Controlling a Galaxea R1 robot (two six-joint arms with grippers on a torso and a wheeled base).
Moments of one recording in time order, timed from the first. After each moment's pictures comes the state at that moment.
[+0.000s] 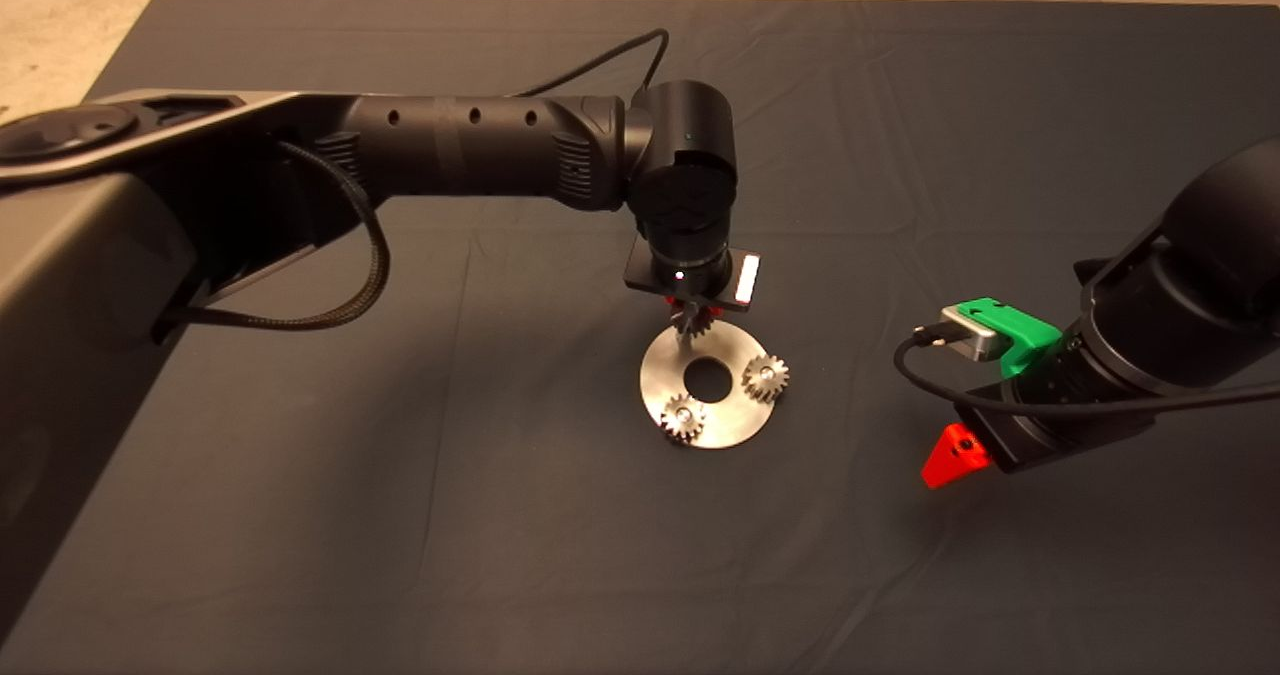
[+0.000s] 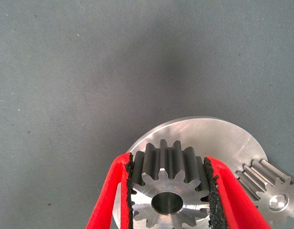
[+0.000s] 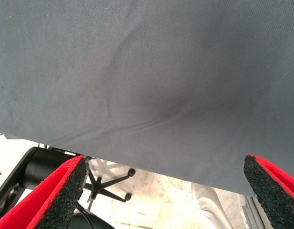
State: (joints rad) left arm -0.39 2.97 -1.36 0.49 1.39 -1.32; right arm 0.44 2.25 -0.64 -0.03 -1.53 1.39
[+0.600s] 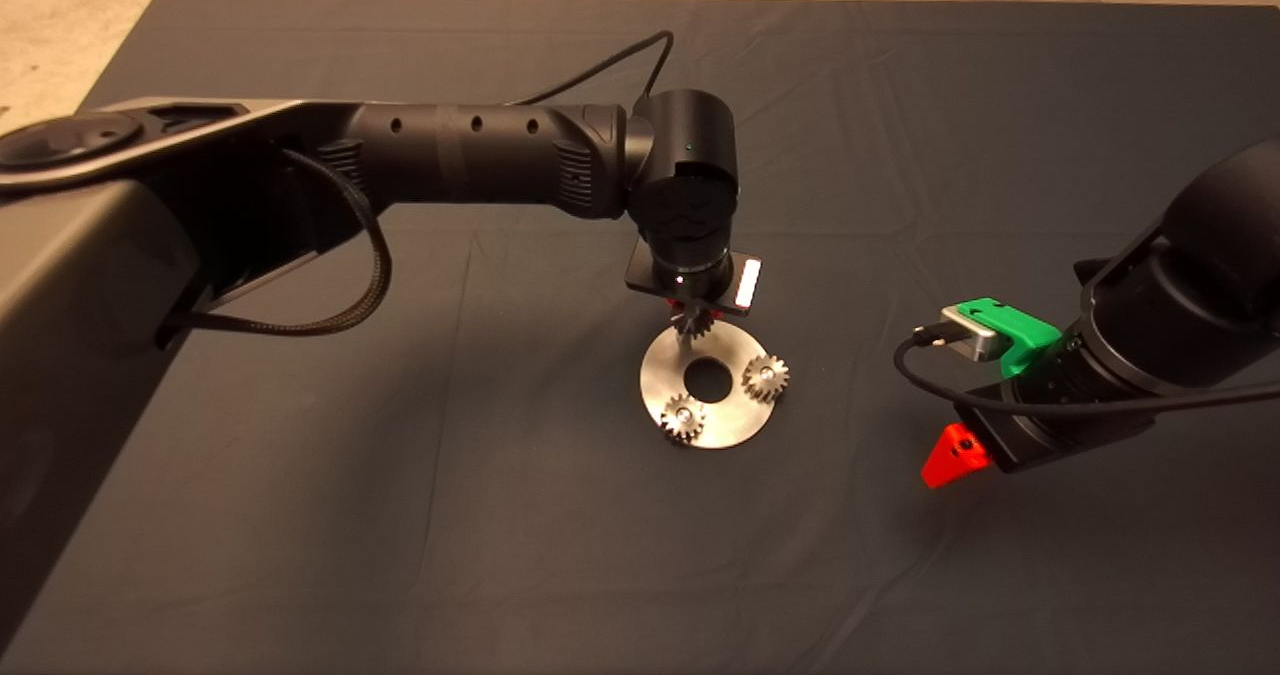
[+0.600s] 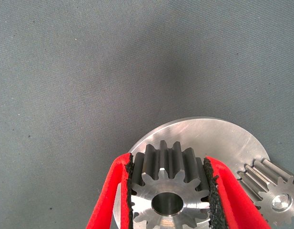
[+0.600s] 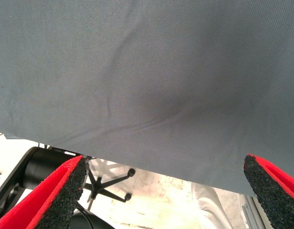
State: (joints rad) left arm -0.39 2.97 -1.35 0.51 1.40 -1.31; right arm 0.44 2.25 -0.64 -0.03 -1.53 1.39
